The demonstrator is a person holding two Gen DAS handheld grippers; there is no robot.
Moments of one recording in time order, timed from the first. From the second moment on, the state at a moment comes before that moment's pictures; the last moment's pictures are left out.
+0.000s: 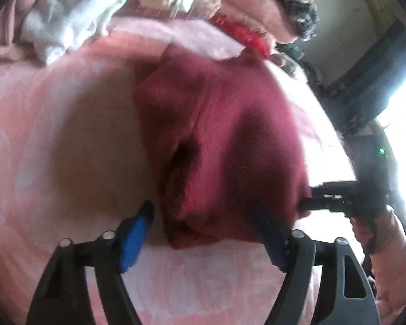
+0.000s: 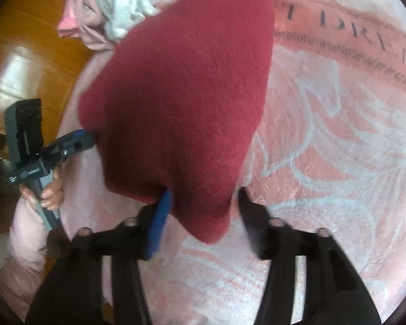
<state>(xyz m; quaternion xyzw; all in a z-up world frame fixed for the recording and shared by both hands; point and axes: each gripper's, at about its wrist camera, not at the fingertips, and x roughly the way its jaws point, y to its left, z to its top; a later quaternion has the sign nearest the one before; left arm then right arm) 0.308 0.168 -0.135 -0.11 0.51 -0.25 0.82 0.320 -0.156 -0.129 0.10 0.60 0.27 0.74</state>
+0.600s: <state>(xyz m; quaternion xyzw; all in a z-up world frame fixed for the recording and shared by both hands) 0.439 0.110 -0.120 -0.08 0.51 -0.20 0.83 0.408 -0.150 -0.118 0.11 0.58 0.23 0.77</state>
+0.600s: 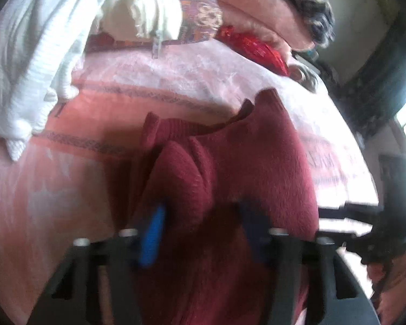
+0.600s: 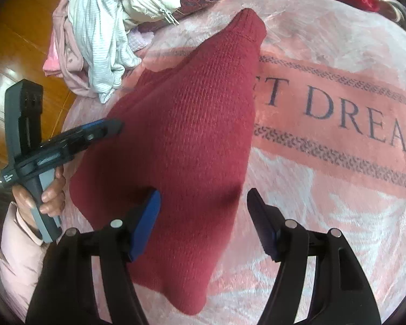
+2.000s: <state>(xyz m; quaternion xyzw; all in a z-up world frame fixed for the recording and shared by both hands) 0.356 0.154 -0.146 -0.11 0.51 -0.15 0.84 0.354 -0.158 -0.137 0.13 0.61 0.26 0.74</state>
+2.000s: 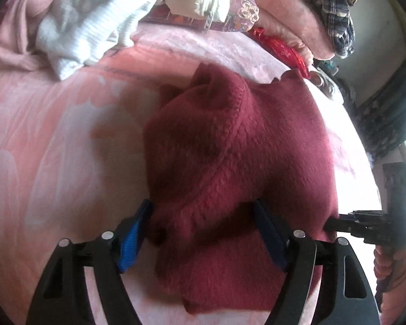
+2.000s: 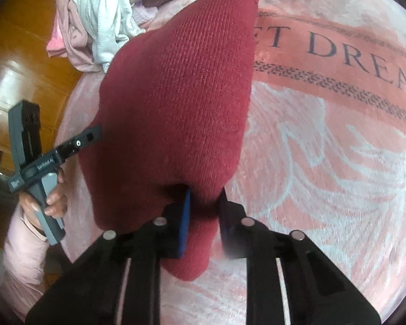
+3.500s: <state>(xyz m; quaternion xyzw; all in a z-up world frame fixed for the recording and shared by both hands) 0.422 0.158 -0.178 -0.19 0.58 -0.21 0.76 0.417 -0.155 -0.145 0.19 0.60 0.25 0.73</state>
